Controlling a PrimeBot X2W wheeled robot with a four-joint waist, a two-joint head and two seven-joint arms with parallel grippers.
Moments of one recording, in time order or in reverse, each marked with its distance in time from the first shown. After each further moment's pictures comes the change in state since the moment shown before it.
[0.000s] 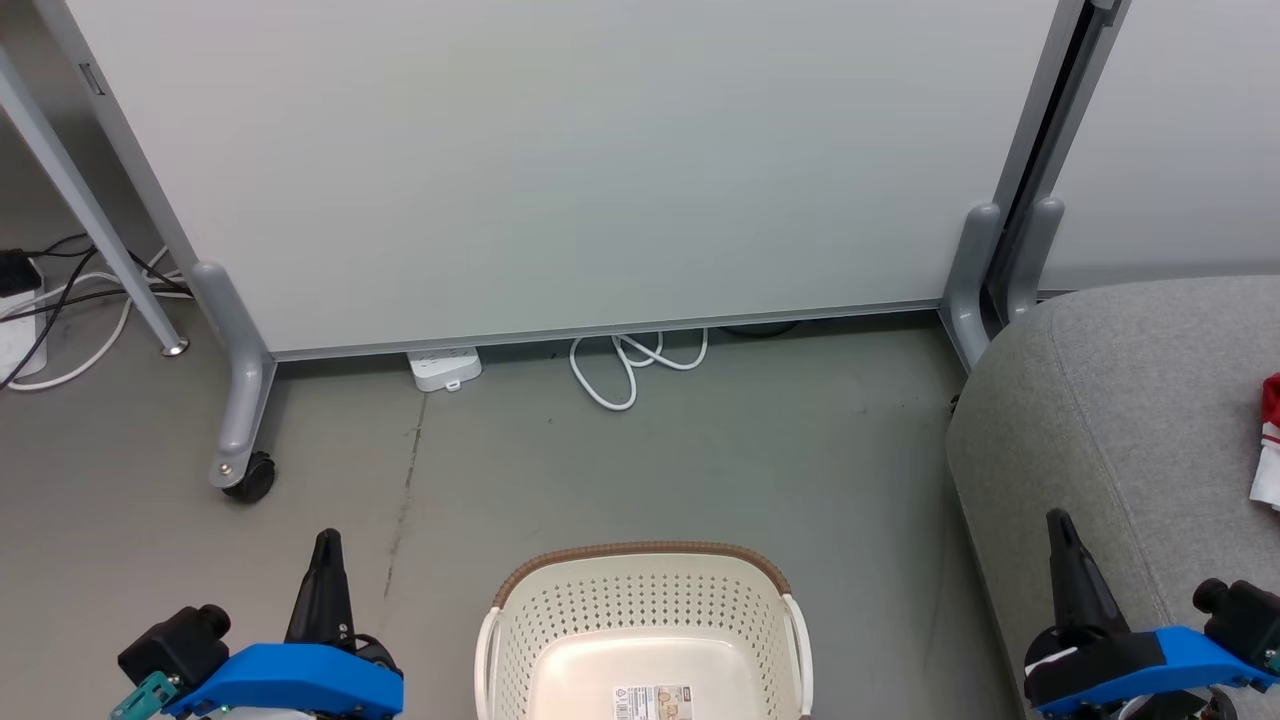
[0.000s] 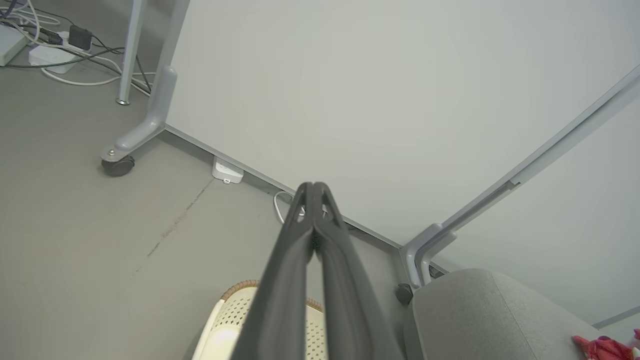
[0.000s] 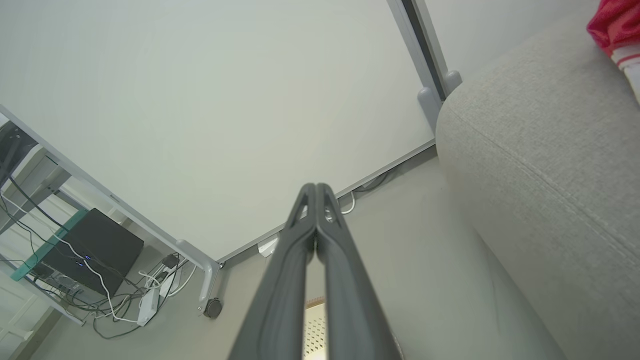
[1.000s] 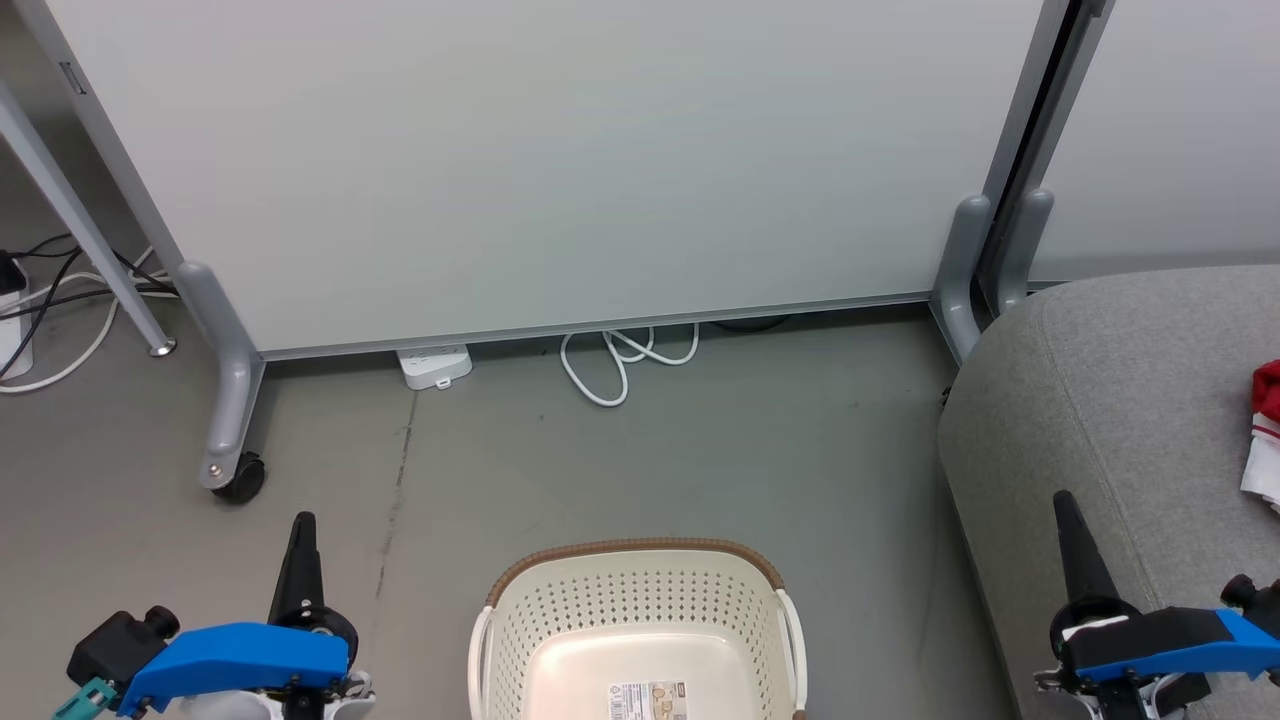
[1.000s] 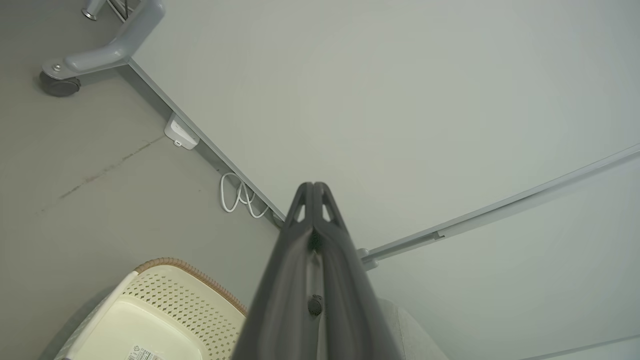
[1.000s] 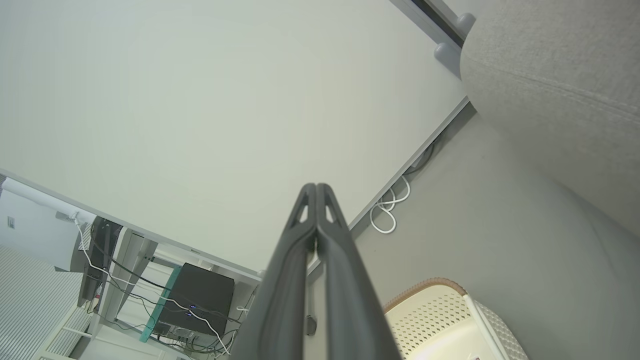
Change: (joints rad) left arm -0.024 0.000 0.051 -0.033 -0.384 -0.014 0.098; right arm -0.024 0.000 -0.011 -0.025 0.406 0.000 0.098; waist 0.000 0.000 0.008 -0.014
